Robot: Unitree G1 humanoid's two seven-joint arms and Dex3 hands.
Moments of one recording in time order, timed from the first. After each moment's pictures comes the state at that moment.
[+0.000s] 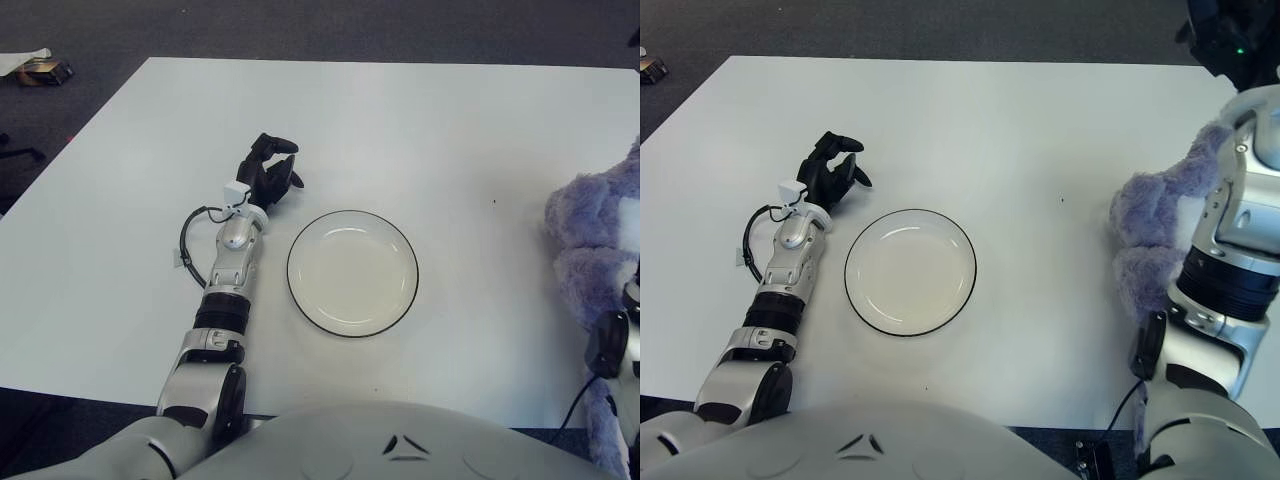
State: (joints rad) left arm -0.39 -0.01 0.11 0.49 -0.15 -0.30 -0.08; right arm -0.48 -0.66 -0.43 -0.26 -0.16 0.25 0.02
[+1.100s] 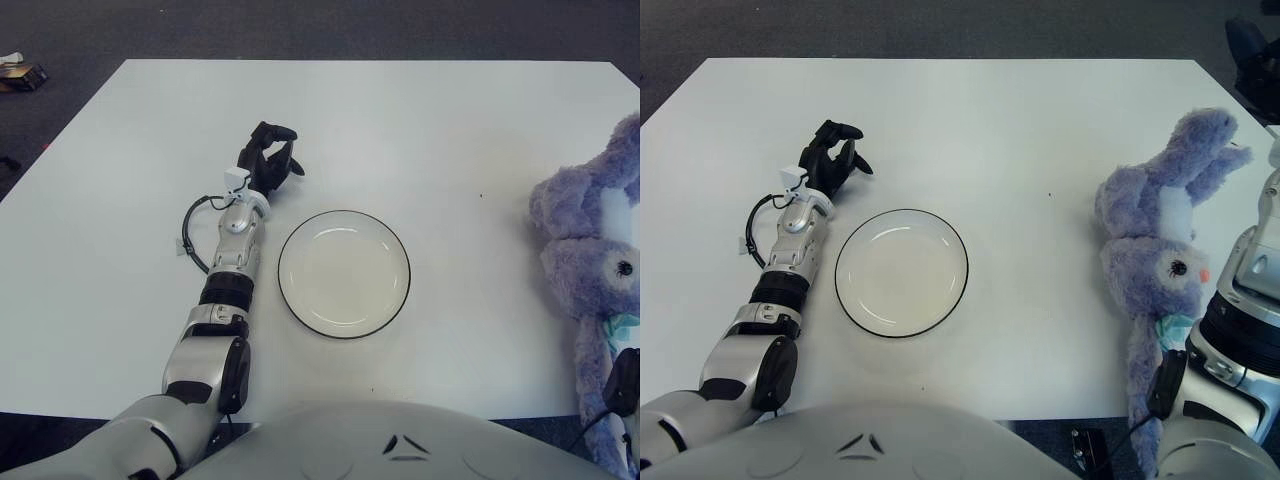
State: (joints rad) left arm -0.52 0.02 0.12 0.63 -0.11 -0.33 -0.10; right arm -0.37 -0.66 -0.56 -0.44 -0.16 0.45 0.05
